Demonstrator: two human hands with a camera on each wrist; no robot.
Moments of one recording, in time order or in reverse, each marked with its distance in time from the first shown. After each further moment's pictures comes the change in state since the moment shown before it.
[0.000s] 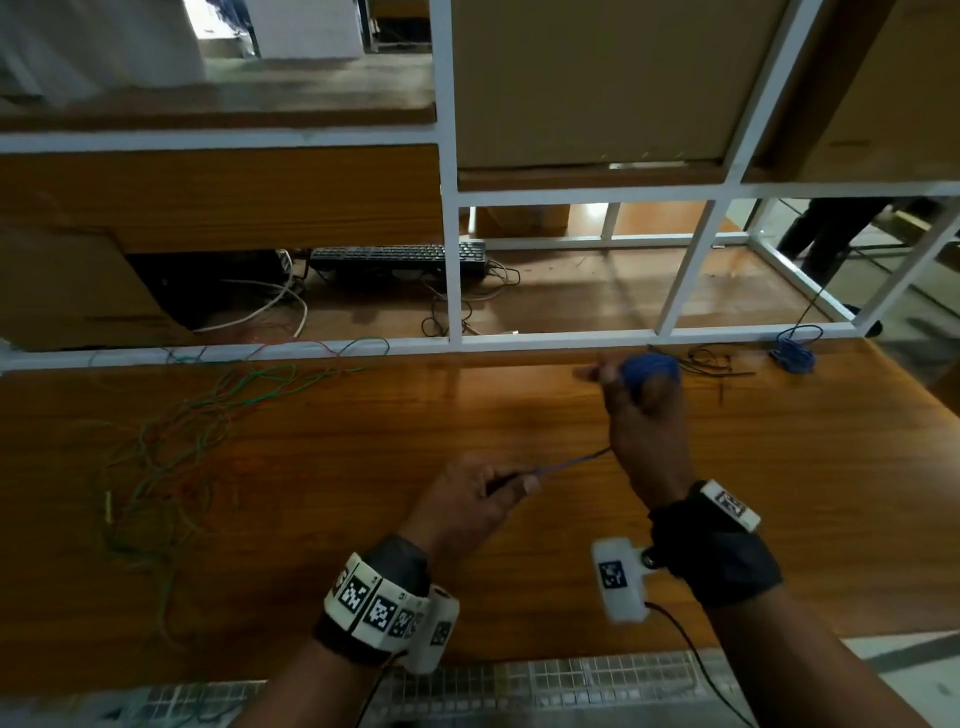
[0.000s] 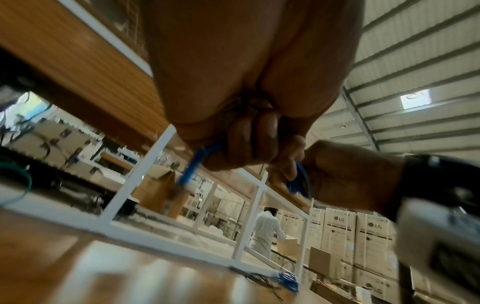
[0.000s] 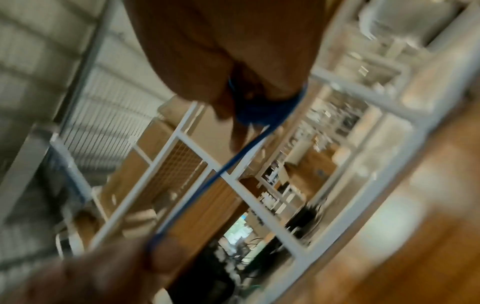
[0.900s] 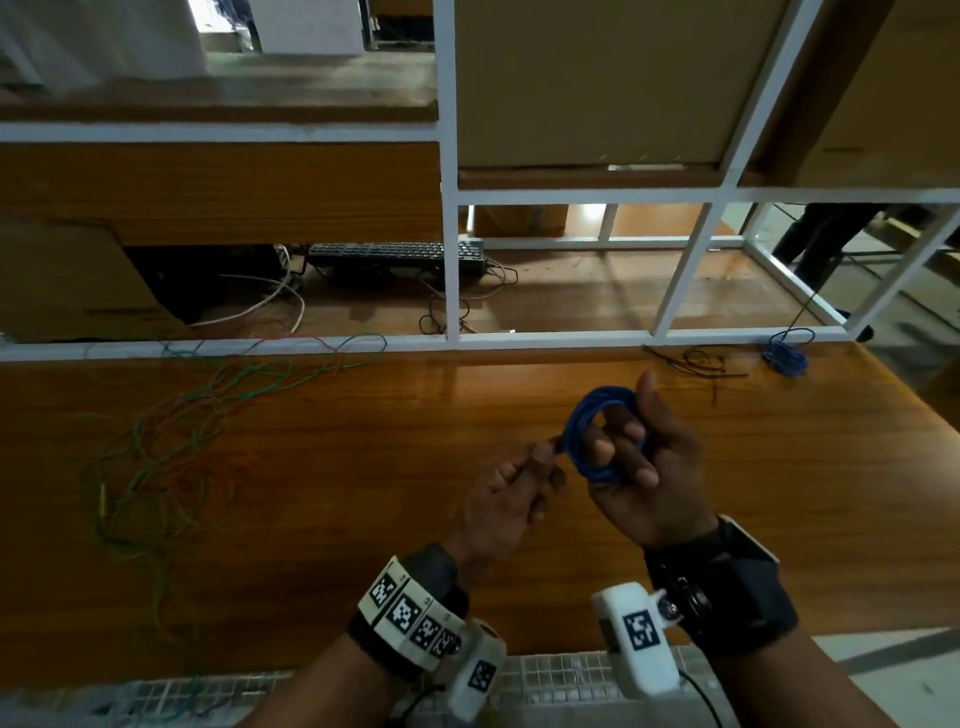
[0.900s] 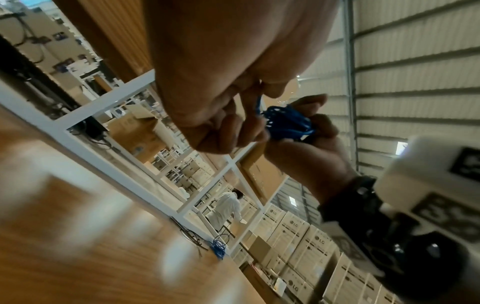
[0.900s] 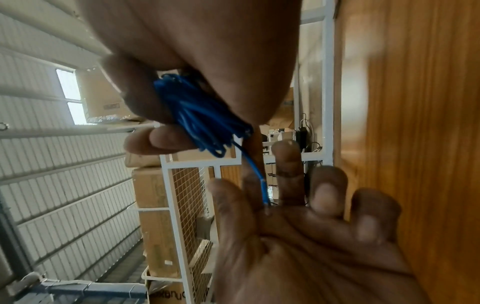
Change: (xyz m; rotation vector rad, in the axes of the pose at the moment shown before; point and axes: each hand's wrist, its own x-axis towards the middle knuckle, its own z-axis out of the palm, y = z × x) left_hand -0.002 0.043 0.040 -0.644 0.144 -0.120; right_hand -0.038 -0.038 -0.015 1.198 -0.507 0.512
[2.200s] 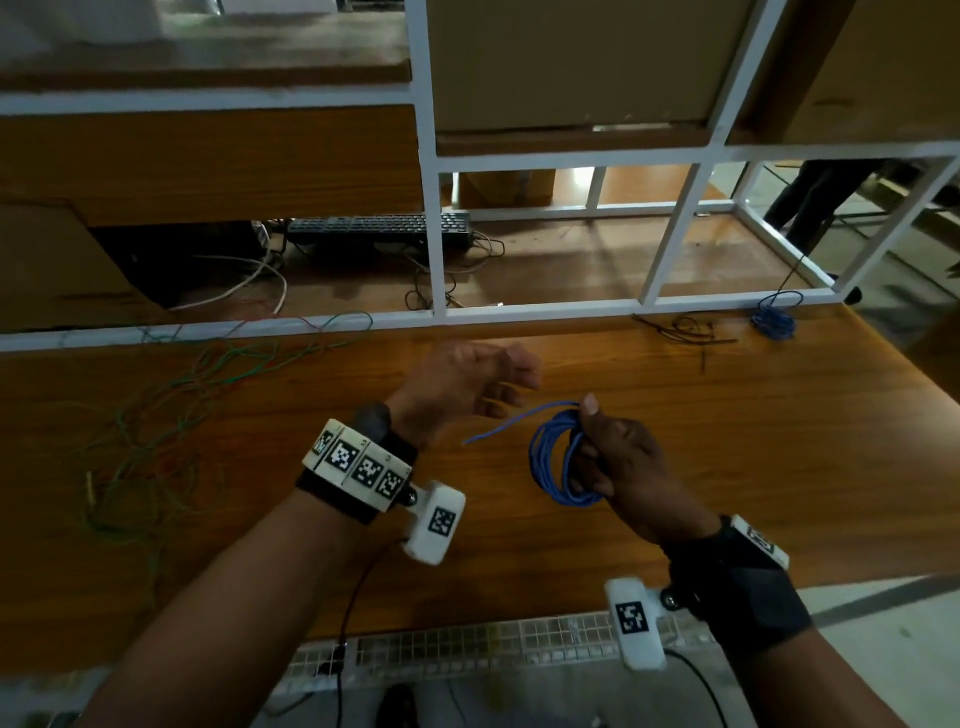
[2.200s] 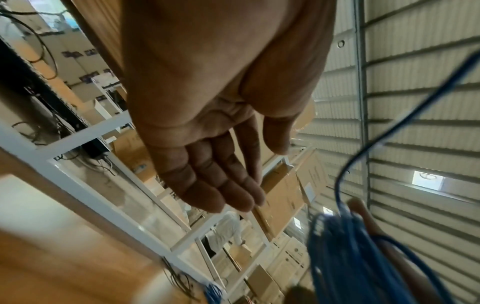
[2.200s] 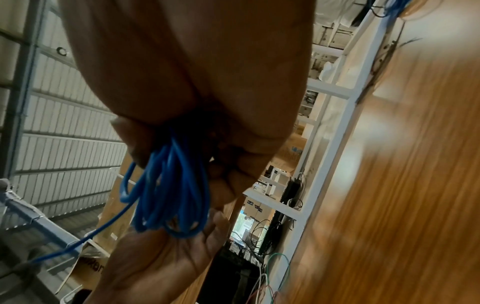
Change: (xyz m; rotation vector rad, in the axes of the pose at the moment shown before) left_hand 0.055 0.064 -0.046 0.168 -0.193 -0.177; right_hand -0.030 0.013 -0.011 -0.916 0.203 -0.063
